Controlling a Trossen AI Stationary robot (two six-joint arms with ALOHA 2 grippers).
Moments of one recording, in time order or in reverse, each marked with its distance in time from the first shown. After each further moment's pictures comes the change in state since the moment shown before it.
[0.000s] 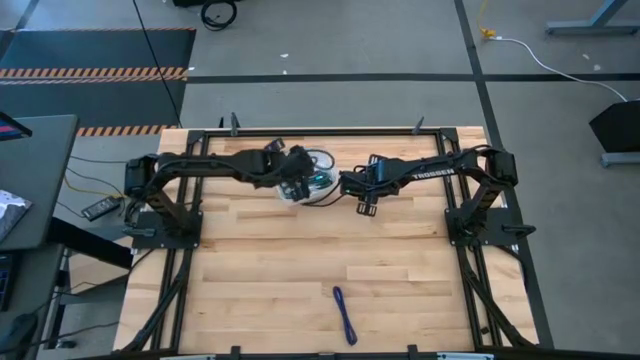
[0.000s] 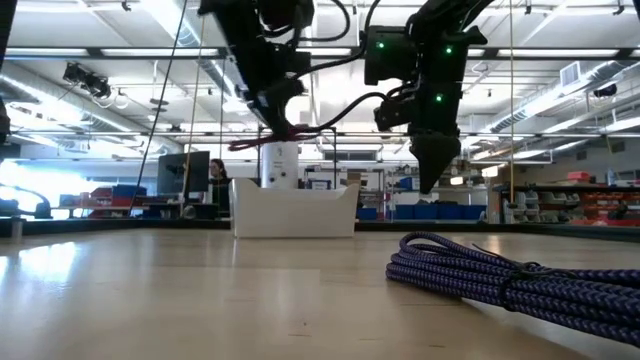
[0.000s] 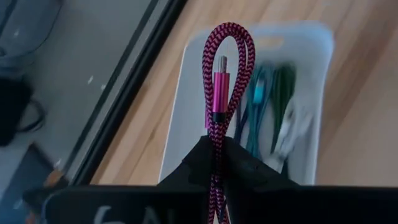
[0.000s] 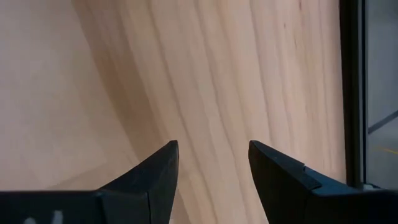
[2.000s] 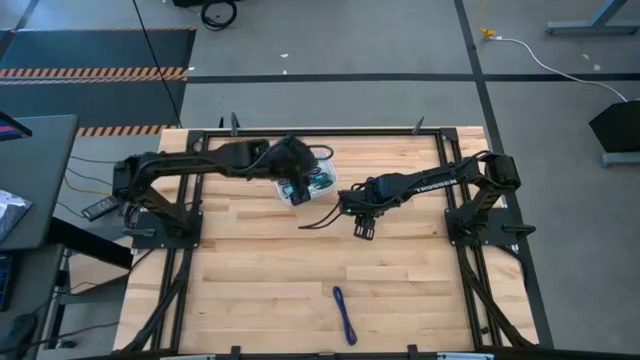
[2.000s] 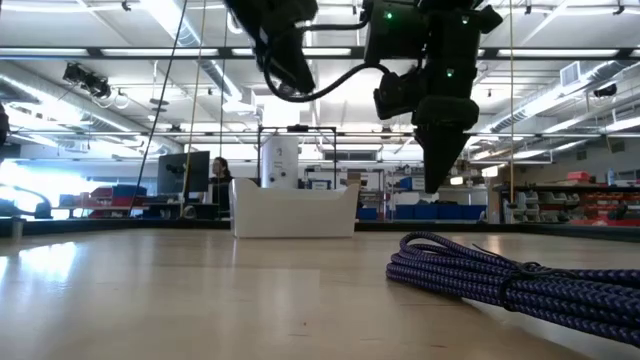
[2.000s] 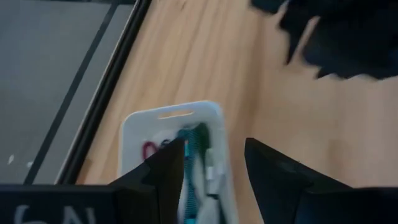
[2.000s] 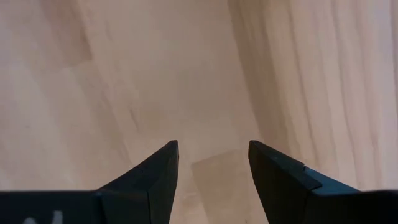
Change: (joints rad) left arm -0.008 -0.091 0.076 0.073 0.311 0.178; right arm 0.145 -0.002 0.000 0.018 -0.256 0.172
